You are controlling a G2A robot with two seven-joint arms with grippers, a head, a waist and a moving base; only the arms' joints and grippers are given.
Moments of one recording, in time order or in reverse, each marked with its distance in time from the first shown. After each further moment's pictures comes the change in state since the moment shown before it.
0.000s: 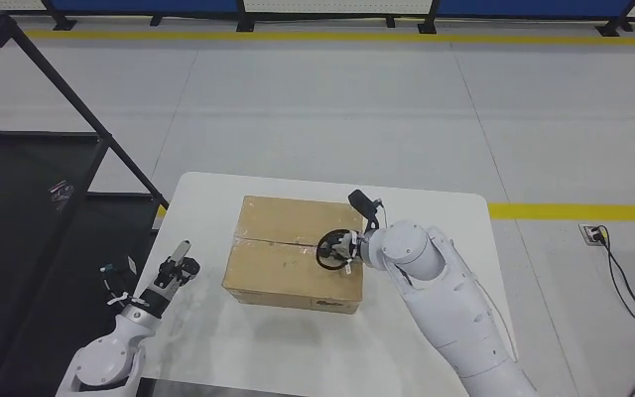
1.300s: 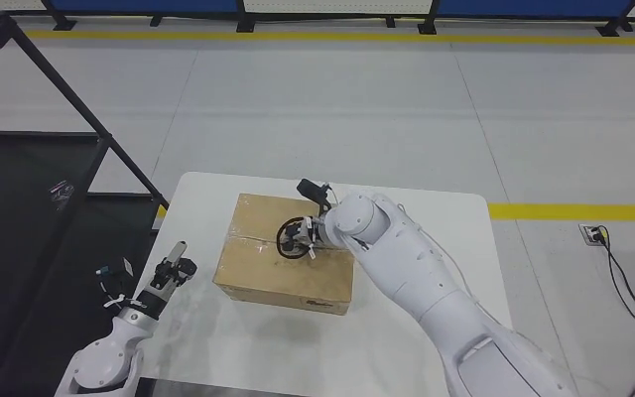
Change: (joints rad) left arm 0.012 -0.001 -0.013 -0.004 -0.006 -0.006 0.012; right arm 0.412 -0.195 -0.327 0.664 0.226 -0.299 -0.005
